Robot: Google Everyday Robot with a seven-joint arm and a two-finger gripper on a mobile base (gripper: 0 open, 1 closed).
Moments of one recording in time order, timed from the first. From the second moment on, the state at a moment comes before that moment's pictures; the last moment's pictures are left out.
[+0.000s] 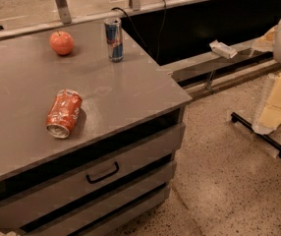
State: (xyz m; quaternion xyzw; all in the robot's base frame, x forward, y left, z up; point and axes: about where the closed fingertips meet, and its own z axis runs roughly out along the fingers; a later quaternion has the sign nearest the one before) arm 0.438 -0.216 0.979 -0.60 0.78 -0.04 0.16
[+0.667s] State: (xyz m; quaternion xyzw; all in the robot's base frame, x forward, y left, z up) arm 0.449 -0.210 0.983 -0.61 0.77 -0.04 0.18
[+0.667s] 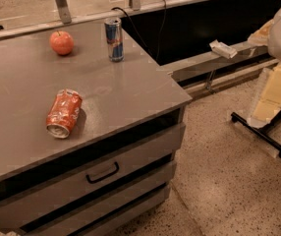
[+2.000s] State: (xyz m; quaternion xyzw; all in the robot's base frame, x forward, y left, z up) arm 0.639 -0.103 0.998 -0.66 0.64 0.05 0.39
